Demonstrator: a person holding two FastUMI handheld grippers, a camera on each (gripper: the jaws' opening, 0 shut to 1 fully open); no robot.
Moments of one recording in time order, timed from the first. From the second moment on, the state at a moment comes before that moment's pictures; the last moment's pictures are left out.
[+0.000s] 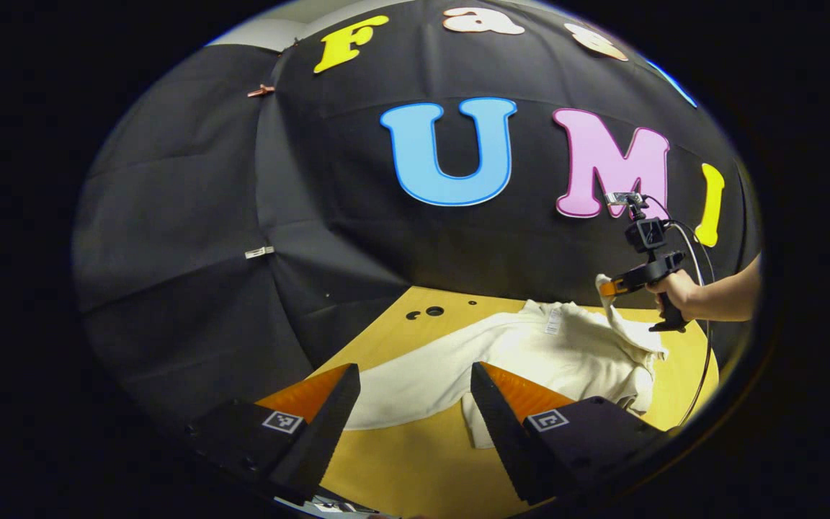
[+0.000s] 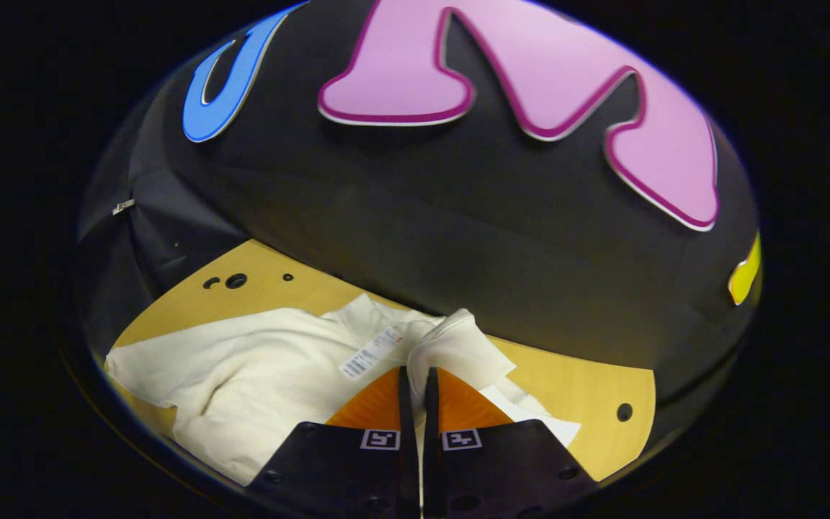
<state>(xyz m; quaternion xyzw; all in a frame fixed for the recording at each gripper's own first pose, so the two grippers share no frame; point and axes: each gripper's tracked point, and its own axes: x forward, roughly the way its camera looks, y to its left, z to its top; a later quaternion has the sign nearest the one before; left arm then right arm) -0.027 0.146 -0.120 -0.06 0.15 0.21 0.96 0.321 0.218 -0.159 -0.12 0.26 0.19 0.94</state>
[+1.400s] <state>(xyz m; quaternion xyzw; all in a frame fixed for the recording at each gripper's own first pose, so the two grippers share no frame) -0.065 0.297 -0.221 -0.15 0.20 0.34 0.91 0.230 0.383 -0.196 -0.09 0.29 0.29 0.91</state>
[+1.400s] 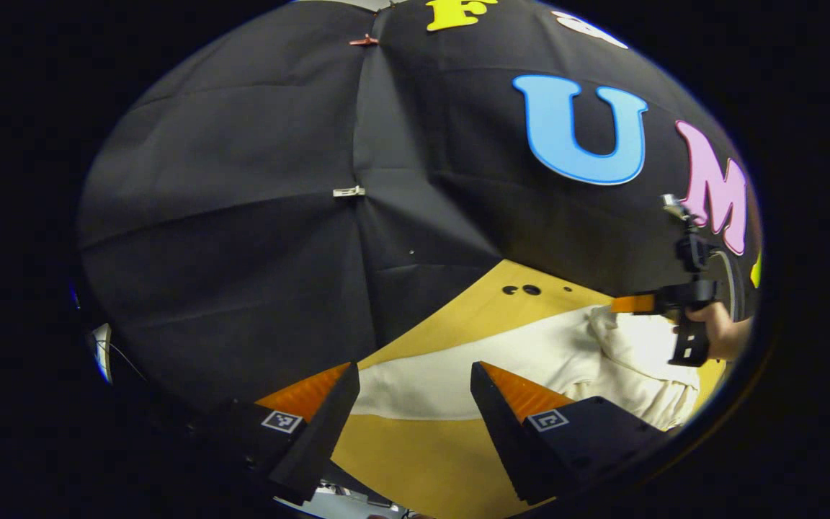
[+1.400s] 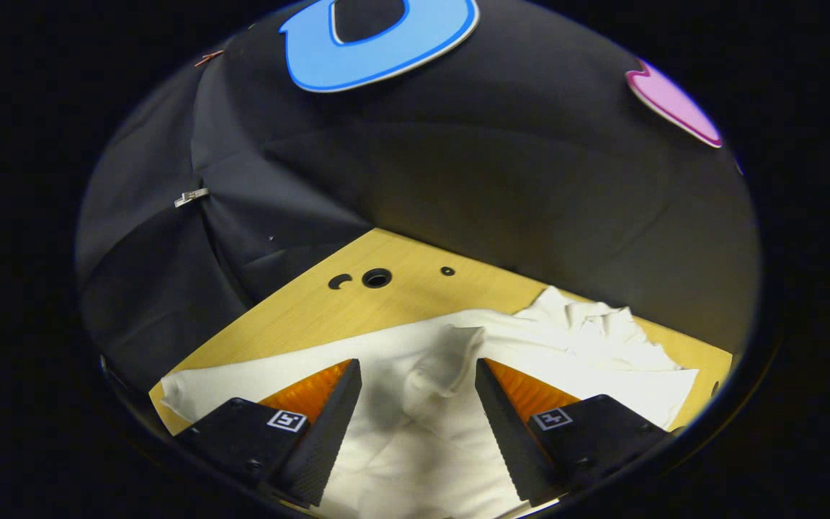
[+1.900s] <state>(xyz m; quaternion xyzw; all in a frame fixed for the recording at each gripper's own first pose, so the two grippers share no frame) -0.043 0.346 -0.322 -0.20 0.27 0.36 0.87 0.206 0.219 -0.132 -0.08 0.26 0.19 0.94</state>
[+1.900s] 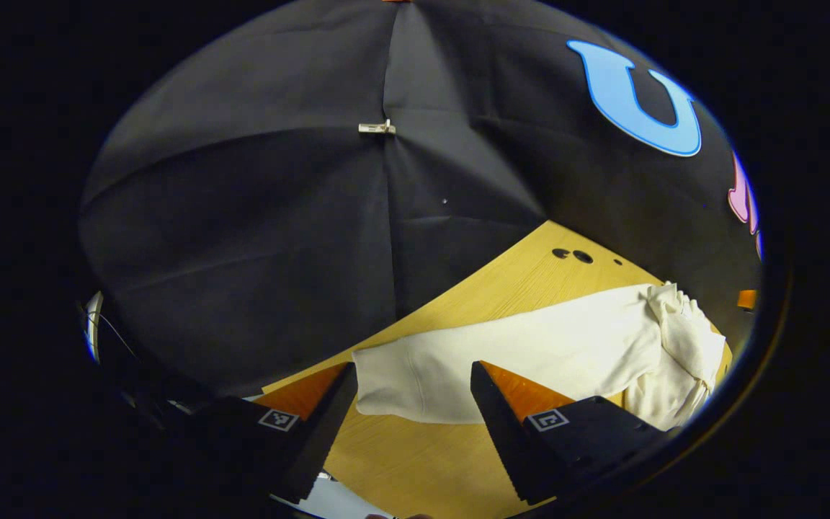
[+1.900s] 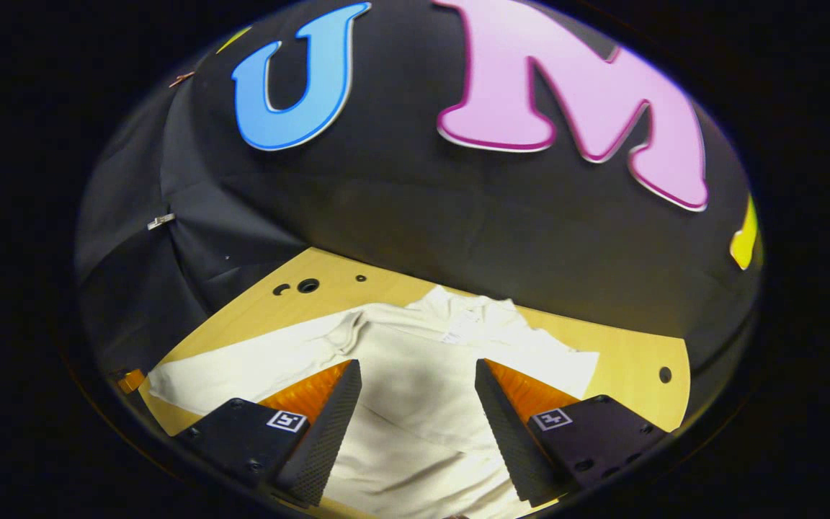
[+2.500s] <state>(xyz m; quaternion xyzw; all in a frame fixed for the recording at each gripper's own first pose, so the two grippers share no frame) -0.027 0.347 -0.393 -0.19 0.36 0.36 0.84 0.149 0.069 -0.125 -0.05 0.29 0.08 0.95</state>
